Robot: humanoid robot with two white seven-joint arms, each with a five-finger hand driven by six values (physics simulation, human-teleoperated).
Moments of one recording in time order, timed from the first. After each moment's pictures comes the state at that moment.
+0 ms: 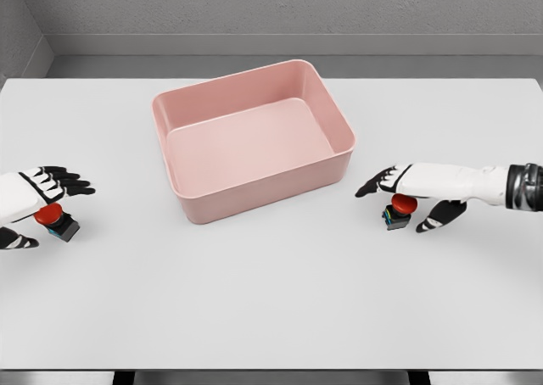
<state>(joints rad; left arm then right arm) 0.08 1.22 -0.23 -1.63 -0.35 -0.61 -0.08 -0.79 -1.00 1.10 -1.44 0.02 -0.61 0.40</state>
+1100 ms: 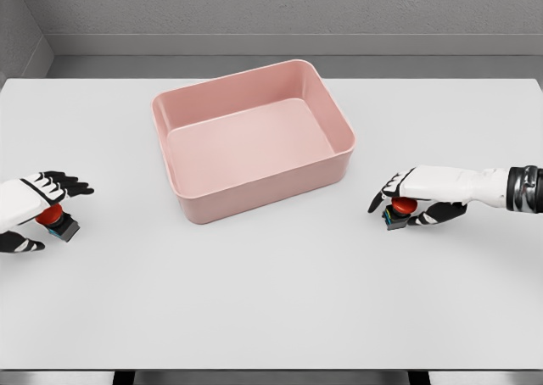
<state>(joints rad) 0.06 1.11 -0.23 -1.54 -0.40 -0.61 -0.08 -0.79 -1.00 1.11 -1.42 0.03 -0.61 0.41</state>
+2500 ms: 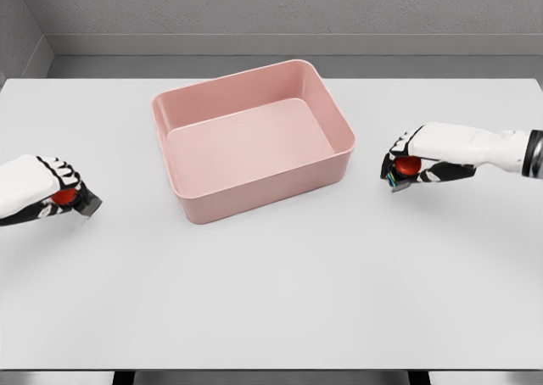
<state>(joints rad) -0.01 1.11 -0.22 -1.65 -0.40 -0.61 -0.08 -0.82 -1.00 0.98 -1.44 0.03 -0.61 0.41</state>
